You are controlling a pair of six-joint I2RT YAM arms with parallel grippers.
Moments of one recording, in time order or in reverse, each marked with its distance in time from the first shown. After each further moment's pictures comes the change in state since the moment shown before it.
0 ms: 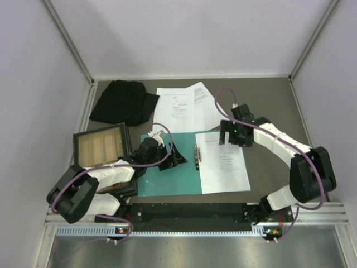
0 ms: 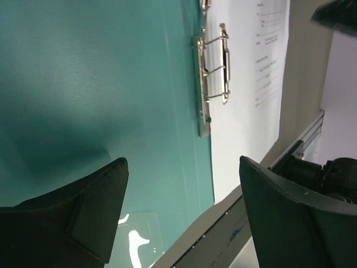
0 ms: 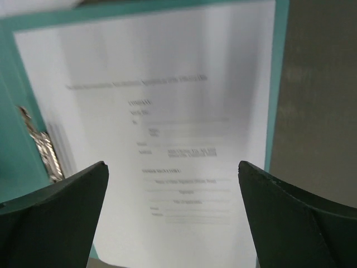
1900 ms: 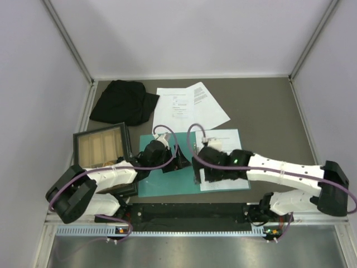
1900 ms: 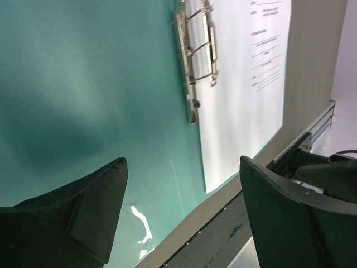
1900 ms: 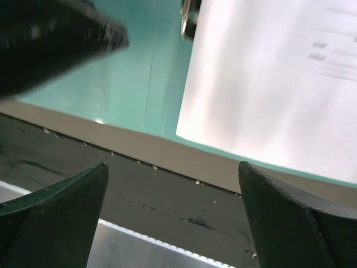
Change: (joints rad) left arm -0.115 -0.012 0.023 -0.042 -0.074 -0.023; right arm 0.816 -0.258 -0.131 -0.210 0.241 0.499
